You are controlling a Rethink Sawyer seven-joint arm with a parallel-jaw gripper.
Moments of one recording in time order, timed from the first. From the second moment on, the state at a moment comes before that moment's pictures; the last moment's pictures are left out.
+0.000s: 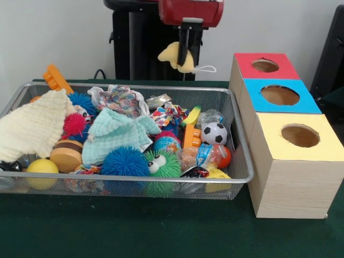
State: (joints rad) arm -0.37 -0.97 0.22 1.89 -0.35 0.43 1.66
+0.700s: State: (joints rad) arm -0.25 -0.98 0.13 1.90 -0.28 0.43 1.66
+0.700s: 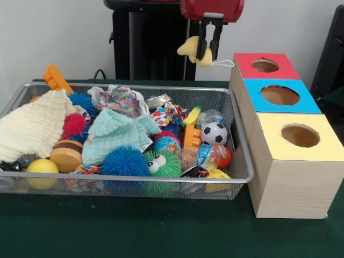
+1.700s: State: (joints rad) arm -0.19 -1.02 0.04 2.00 -0.24 0.41 1.66
